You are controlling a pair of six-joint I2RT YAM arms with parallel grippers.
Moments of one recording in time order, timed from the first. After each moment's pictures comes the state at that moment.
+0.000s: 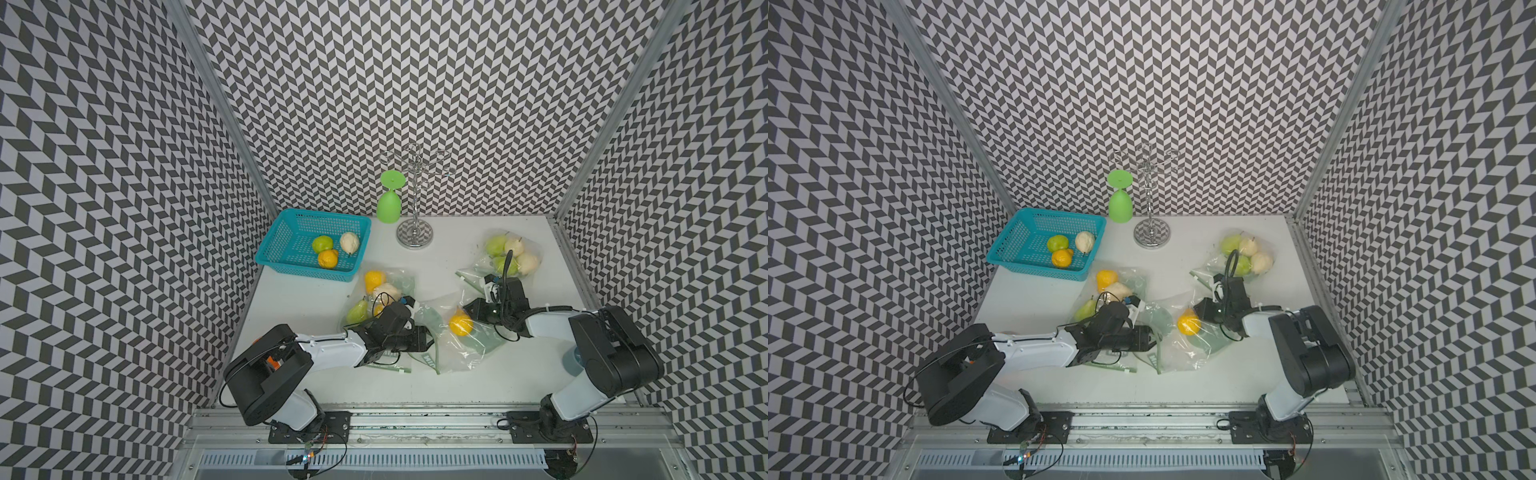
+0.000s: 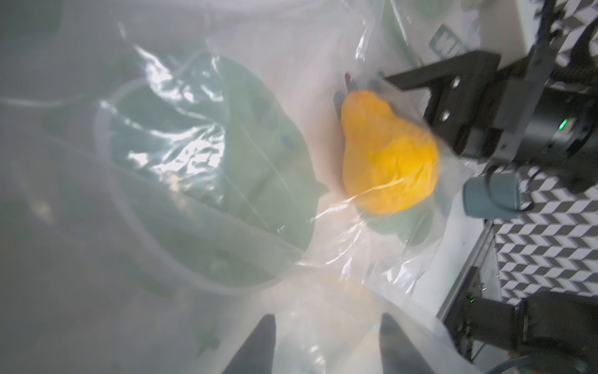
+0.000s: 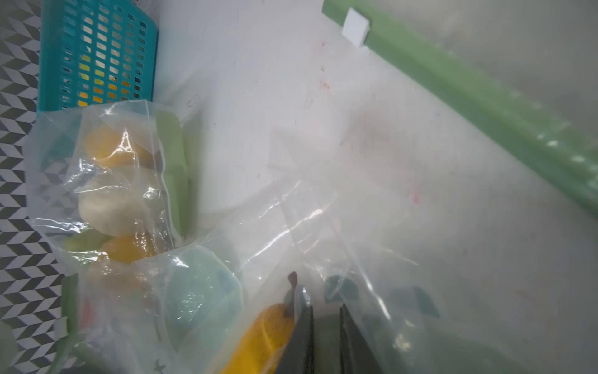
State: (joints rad) left arm -0.86 1.51 0.59 0.24 0.28 -0.81; right arm 0.30 1.61 0.54 0.24 -0.44 0.54
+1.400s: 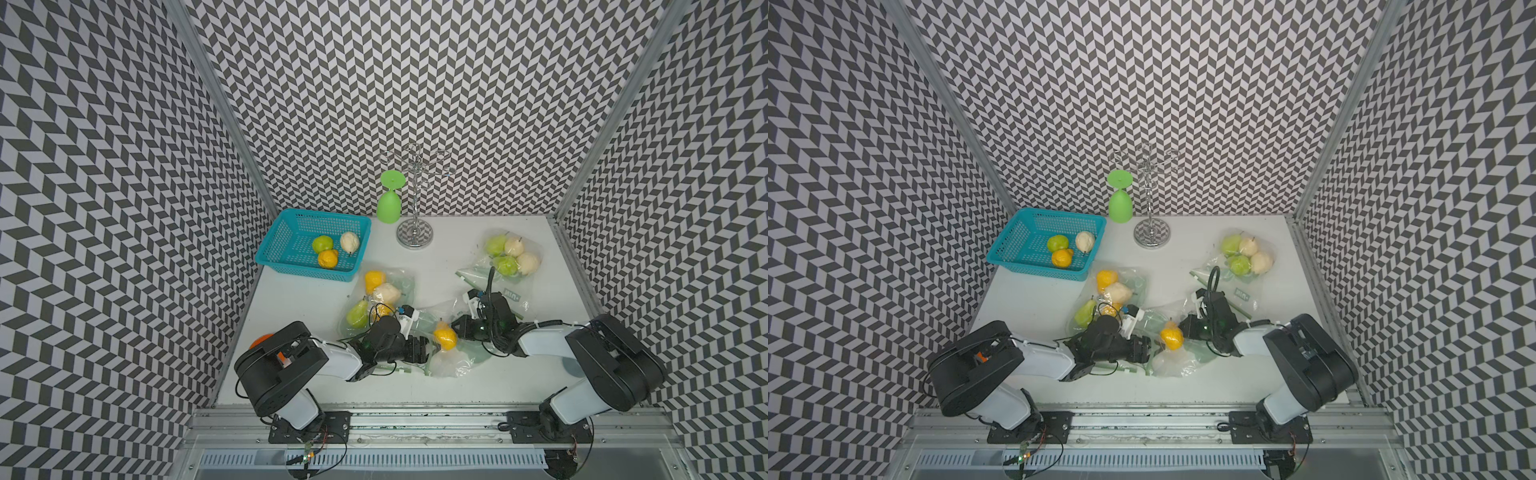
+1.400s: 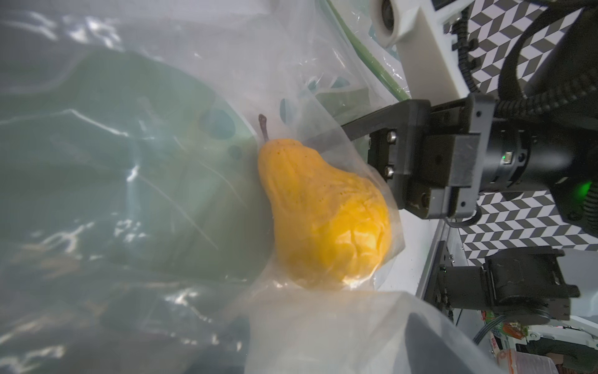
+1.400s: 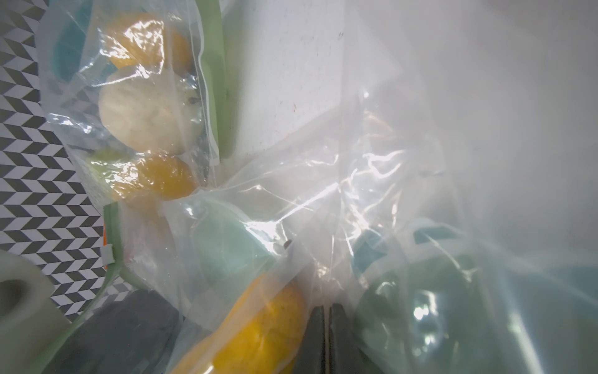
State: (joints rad) left arm -0.87 1.56 0.38 0.68 0.38 -0.80; right arm 0.49 1.55 0.45 0.30 -0.44 0.67
